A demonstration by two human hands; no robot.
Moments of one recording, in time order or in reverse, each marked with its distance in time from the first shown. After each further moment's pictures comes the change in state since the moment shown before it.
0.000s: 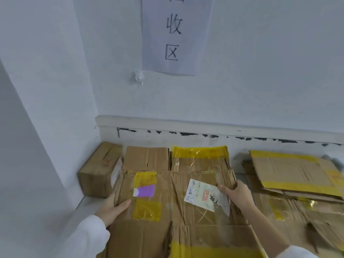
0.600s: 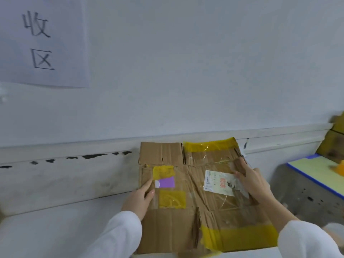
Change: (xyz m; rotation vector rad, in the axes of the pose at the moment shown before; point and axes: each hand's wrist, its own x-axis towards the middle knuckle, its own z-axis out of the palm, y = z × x) left_hand 0.054 0.124 0.323 0.589 -0.237 0.458; right_hand 0.051 0.111 -0.279 -0.533 0.397 0.114
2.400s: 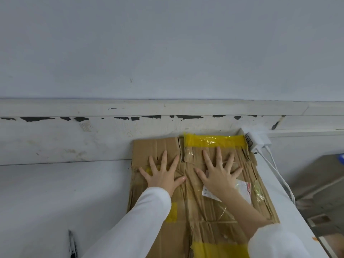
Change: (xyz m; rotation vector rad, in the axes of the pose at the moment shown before) left_hand 0.136 0.055 0.213 0.599 -0.208 -0.304; right_hand 0.119 0.030 0.153 -0.346 -0.298 -0.343
